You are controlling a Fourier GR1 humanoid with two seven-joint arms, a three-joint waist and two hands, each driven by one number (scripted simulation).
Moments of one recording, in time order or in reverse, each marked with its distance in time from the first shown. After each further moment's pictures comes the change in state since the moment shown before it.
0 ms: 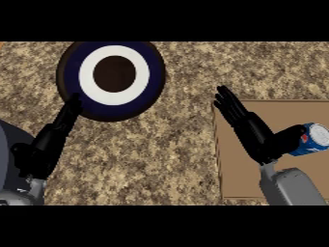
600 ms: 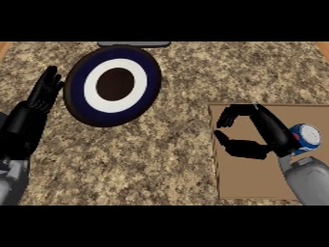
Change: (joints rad) left arm -0.104 0.038 0.111 -0.030 0.021 -0.014 -0.008; right arm -0.090 -0.219 0.102 -0.043 0.427 -0.046 0.002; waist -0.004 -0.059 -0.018
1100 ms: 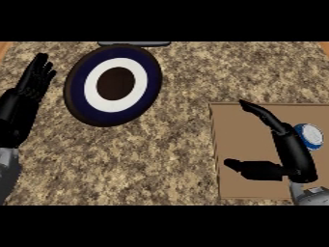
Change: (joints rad) left arm -0.065 0.007 0.069 0.036 0.022 -0.053 0.020; right arm 0.230 0.082 -0.130 -0.099 -0.038 -0.166 -0.261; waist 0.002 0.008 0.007
